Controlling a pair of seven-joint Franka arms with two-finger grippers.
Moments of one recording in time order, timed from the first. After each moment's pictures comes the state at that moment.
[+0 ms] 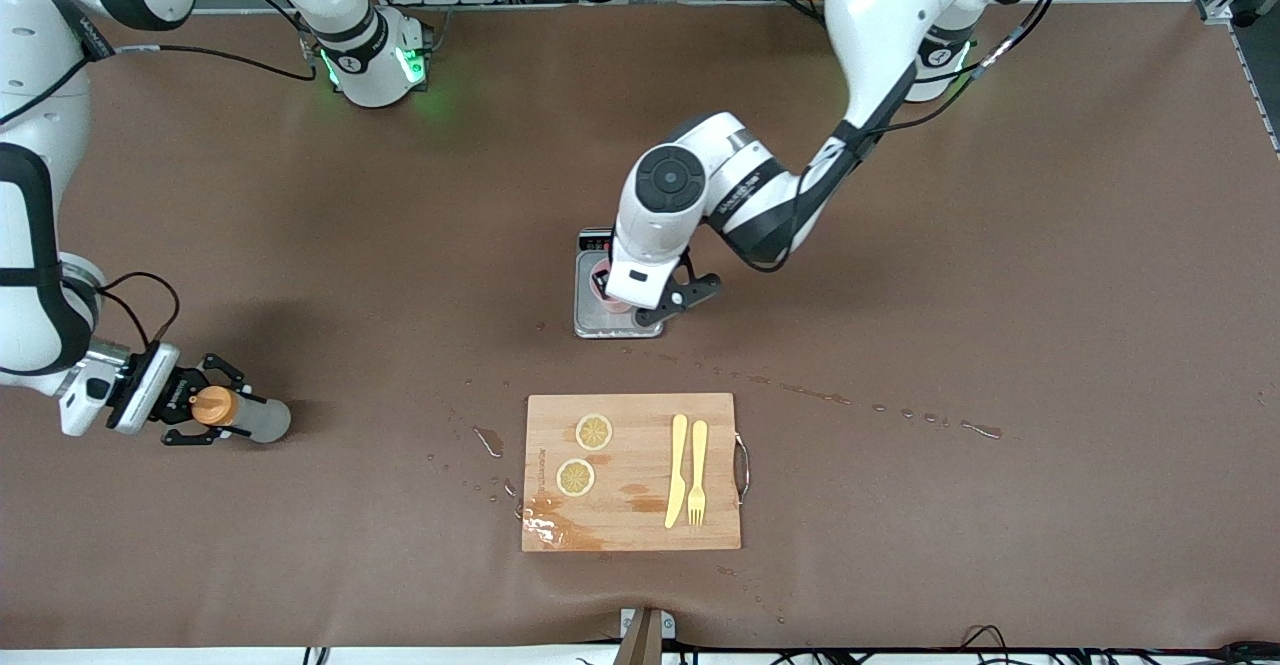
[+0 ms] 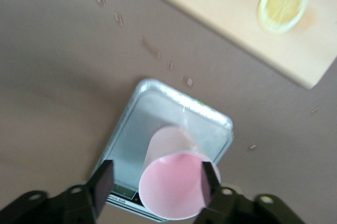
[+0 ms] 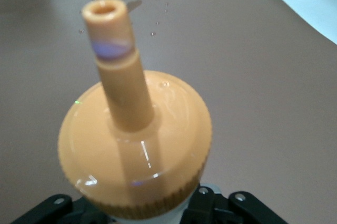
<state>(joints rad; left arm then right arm) -0.47 0.67 -0.39 -1.42 0.10 2.12 -1.34 -0.26 0.72 -0.09 -1.55 0.84 2.03 -2.12</state>
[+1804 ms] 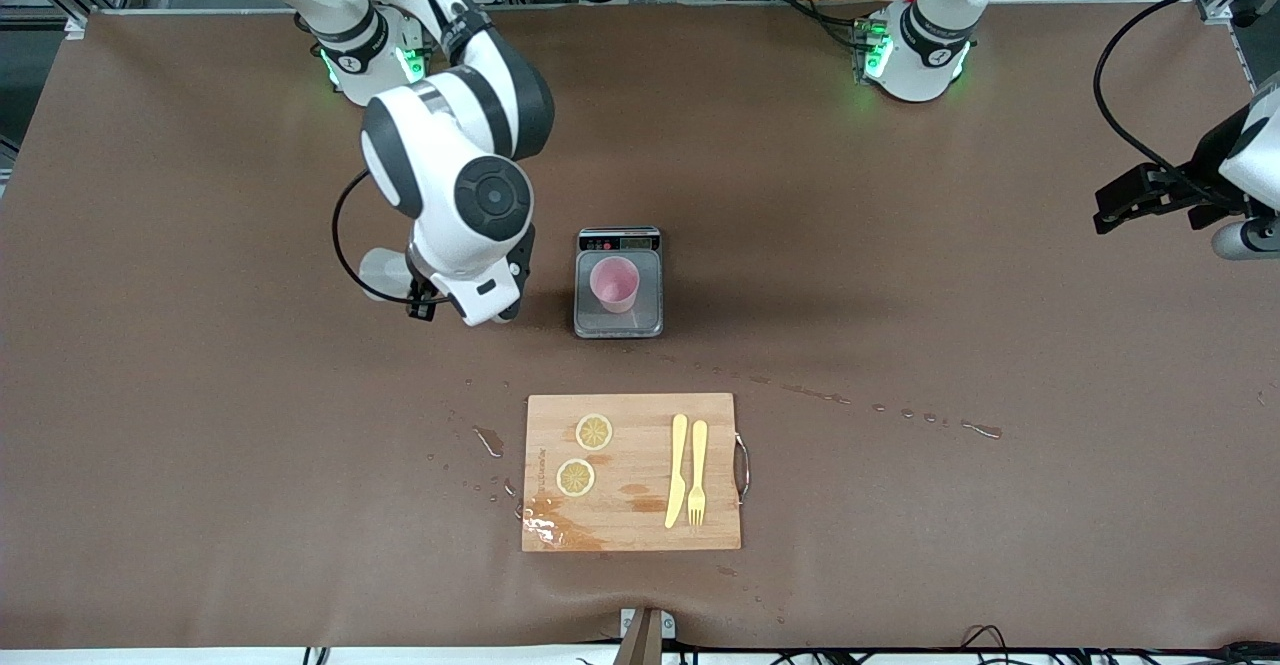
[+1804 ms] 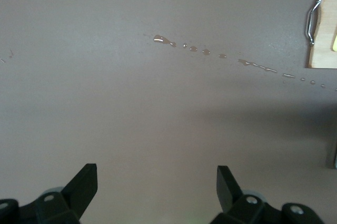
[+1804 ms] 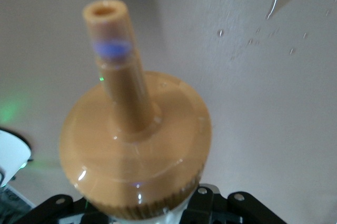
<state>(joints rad) 0.07 0.07 -0.15 -1.48 0.05 1.51 -0.09 0.65 0.48 -0.08 -1.40 -0.33 1.43 -0.80</state>
